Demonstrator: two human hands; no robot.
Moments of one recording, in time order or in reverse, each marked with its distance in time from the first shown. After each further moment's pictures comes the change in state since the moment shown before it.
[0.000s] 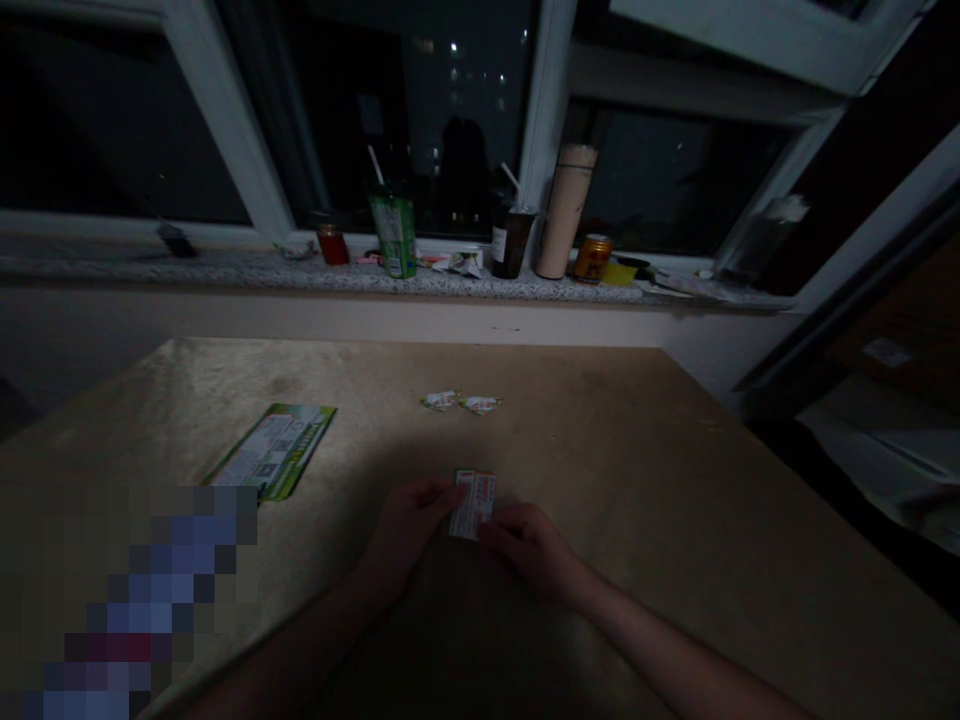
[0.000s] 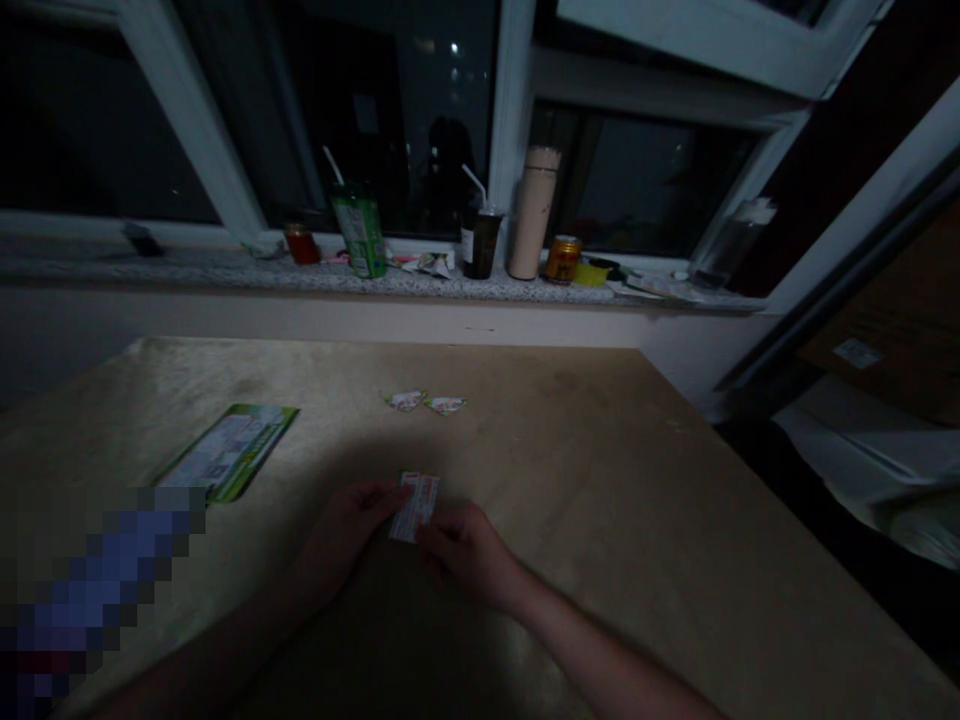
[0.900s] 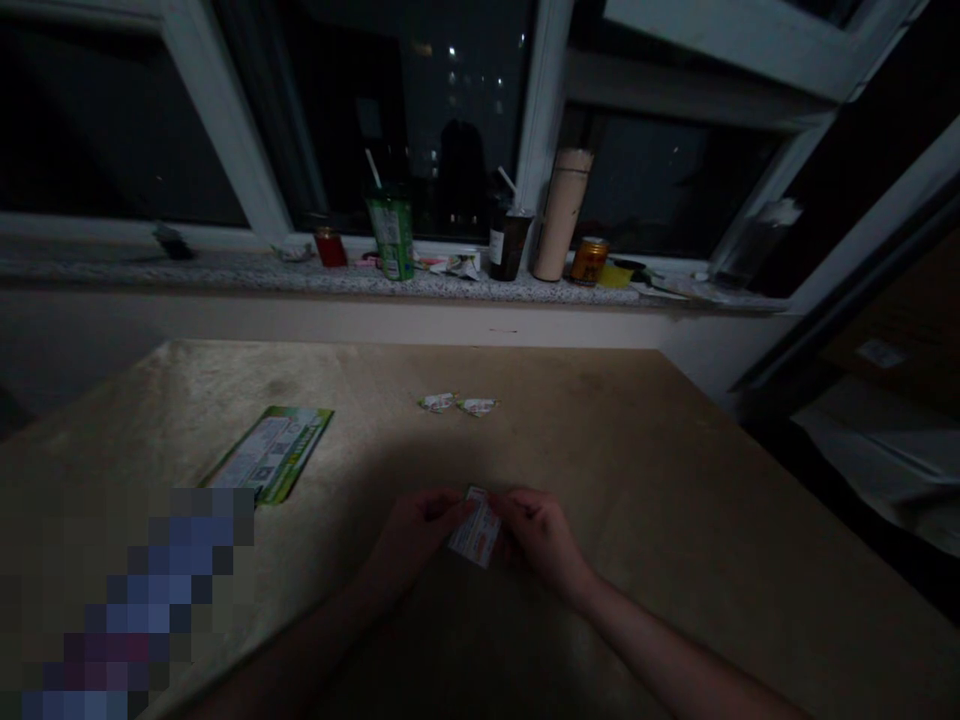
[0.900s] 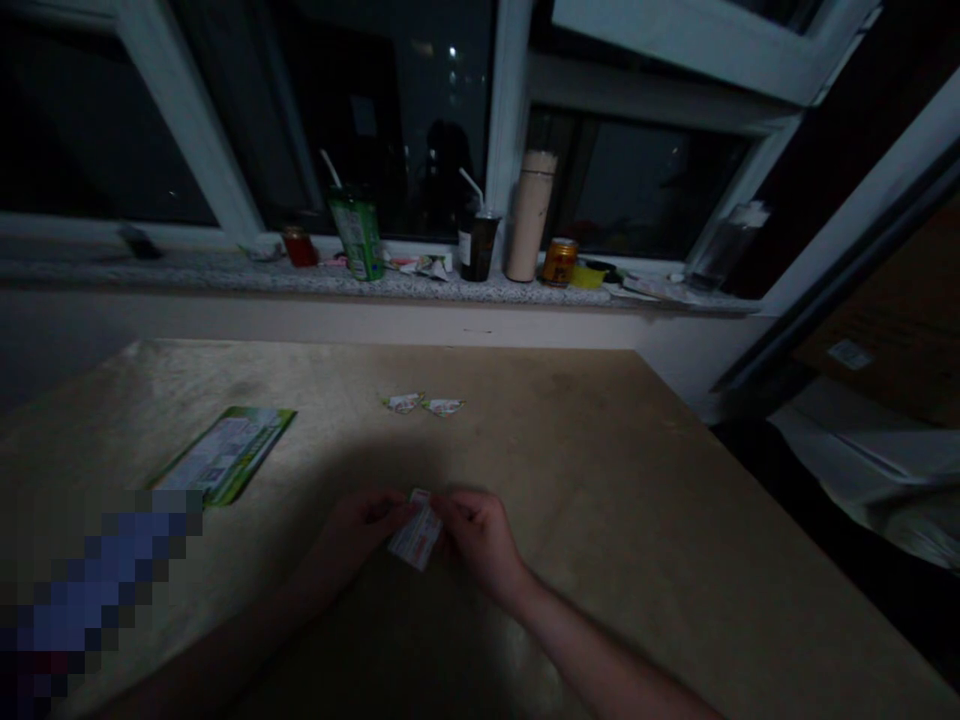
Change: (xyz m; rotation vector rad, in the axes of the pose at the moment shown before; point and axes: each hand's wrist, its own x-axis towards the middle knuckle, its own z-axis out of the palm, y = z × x) left_hand 0.003 -0.006 0.001 0.028 -0.150 0.055; right_hand 0.006 0.006 -0.005 0.038 0.293 -0.050
